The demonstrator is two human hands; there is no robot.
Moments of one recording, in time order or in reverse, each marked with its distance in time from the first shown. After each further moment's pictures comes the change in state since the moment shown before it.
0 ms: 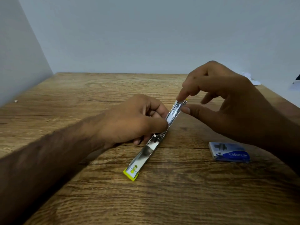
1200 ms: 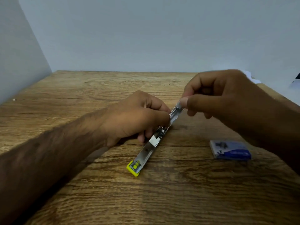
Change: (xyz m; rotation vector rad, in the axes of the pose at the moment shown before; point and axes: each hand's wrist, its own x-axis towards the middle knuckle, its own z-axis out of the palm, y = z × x) left_hand 0.006 -0.001 0.002 -0.044 0.057 -0.055; right_hand 0.008 -0.026 0.002 0.406 -0.018 0.418
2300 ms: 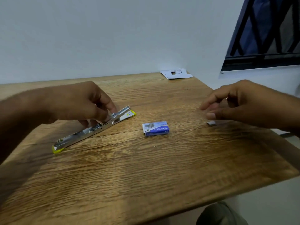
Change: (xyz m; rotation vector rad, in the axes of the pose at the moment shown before) left_hand 0.013 0.032 -0.019 0.542 -0.203 0.000; right_hand -0.121 0.013 -0.133 -0.394 -0.046 0.378
